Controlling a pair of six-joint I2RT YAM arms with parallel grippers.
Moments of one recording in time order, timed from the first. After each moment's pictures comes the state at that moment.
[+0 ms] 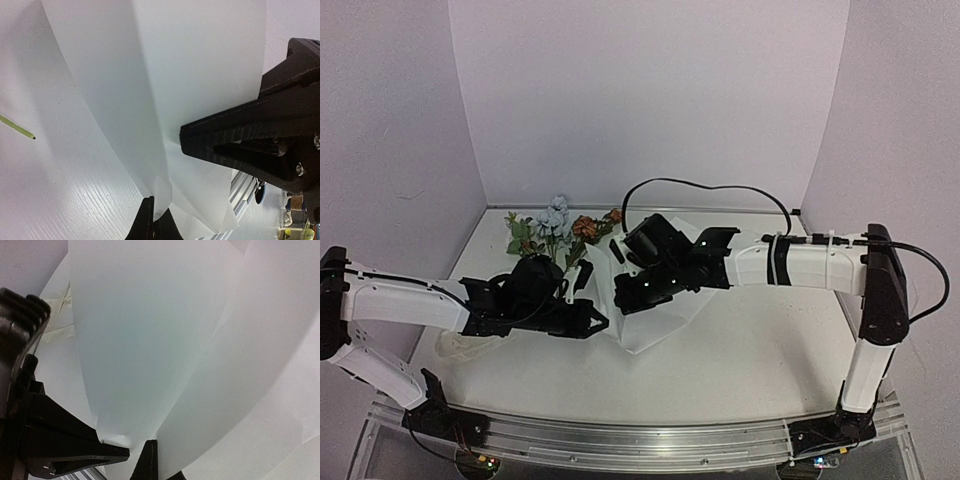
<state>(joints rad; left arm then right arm) -0.99 1.36 0.71 0.02 0.13 -0.75 1.06 1.89 1.53 -0.50 -0.01 0.53</state>
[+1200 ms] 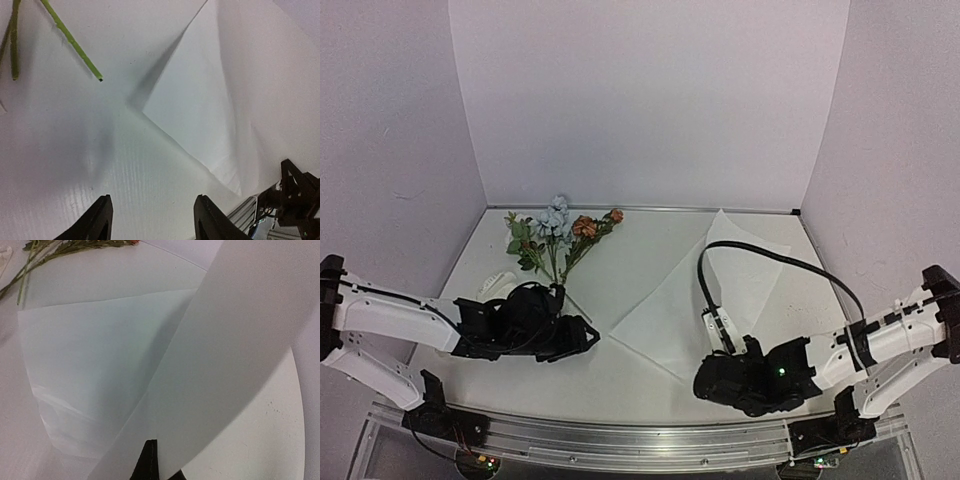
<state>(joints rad) -1.09 1.30 0.58 -0.02 -0.13 -1.15 1.44 1.43 0.70 -0.40 0.98 0.70</state>
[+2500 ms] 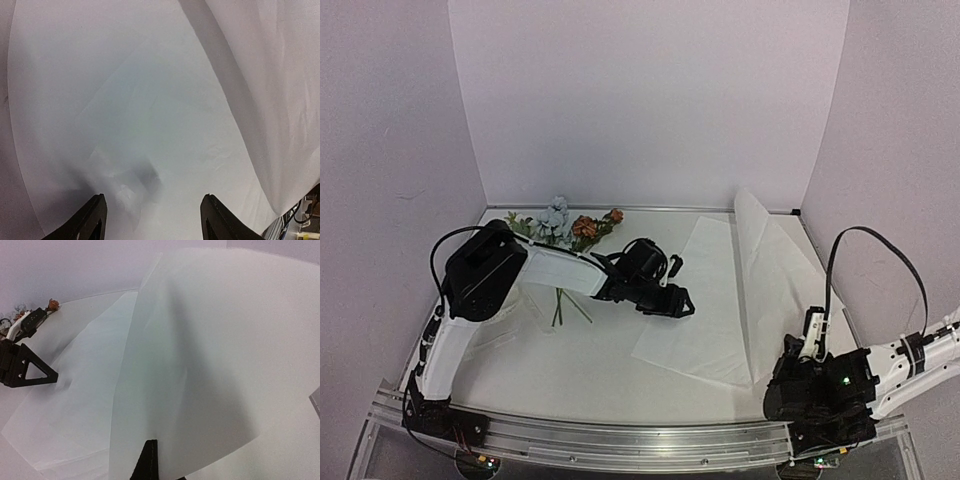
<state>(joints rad) -0.94 2.31 1.61 -0.07 0.33 -0.58 1.50 0.96 0.35 -0.76 1.24 1.46</state>
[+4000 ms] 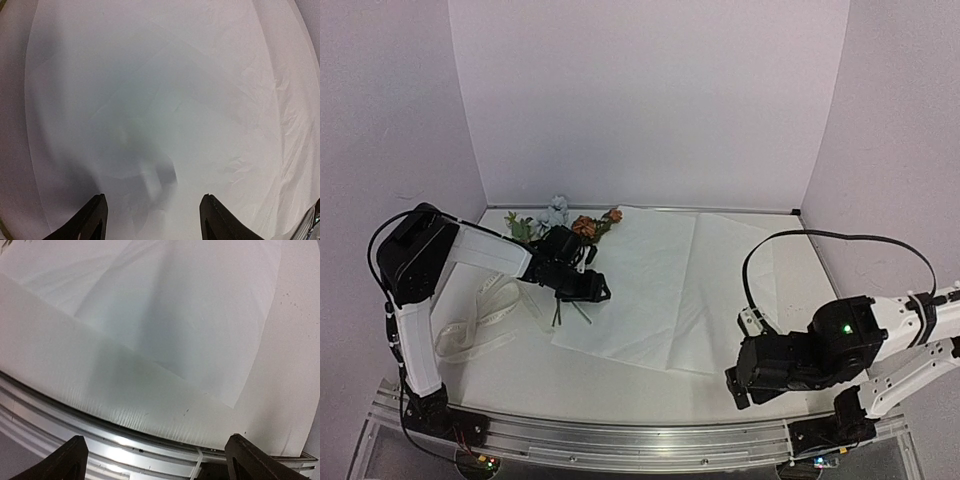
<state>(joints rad) -0.66 1.94 1.10 -0.08 0.22 -0.48 1.49 1.18 0.92 -1.15 0.47 1.11</state>
